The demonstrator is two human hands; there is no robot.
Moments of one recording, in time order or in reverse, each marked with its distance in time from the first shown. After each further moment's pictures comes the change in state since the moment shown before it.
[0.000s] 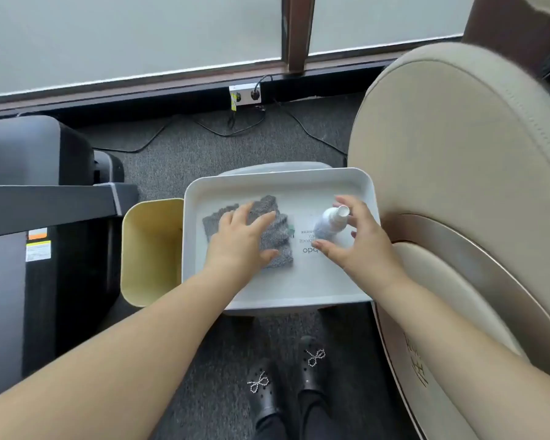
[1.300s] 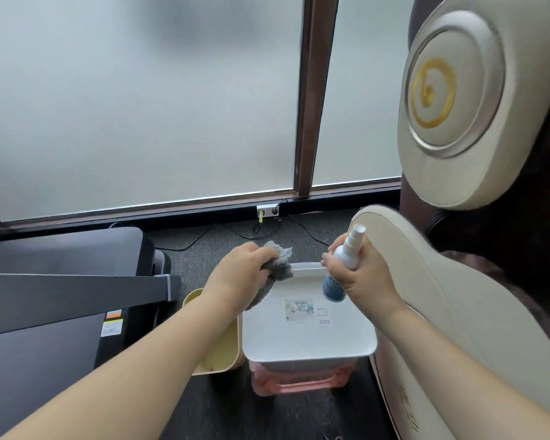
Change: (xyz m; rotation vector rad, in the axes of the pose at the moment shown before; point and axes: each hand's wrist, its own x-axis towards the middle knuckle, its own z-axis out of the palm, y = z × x) left_hand -0.139 0.013 -0.251 -0.132 0.304 0.205; right_hand -0.093 -0.255 -0.077 0.294 0.141 -0.209
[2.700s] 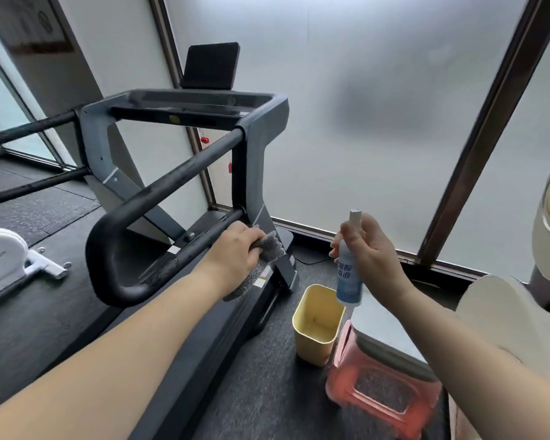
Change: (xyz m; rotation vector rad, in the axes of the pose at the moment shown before) left_hand -0.440 0.018 -0.177 0.060 0.538 -0.335; right_hand -0.286 -0.206 0.085 0.288 -0.565 -0.372
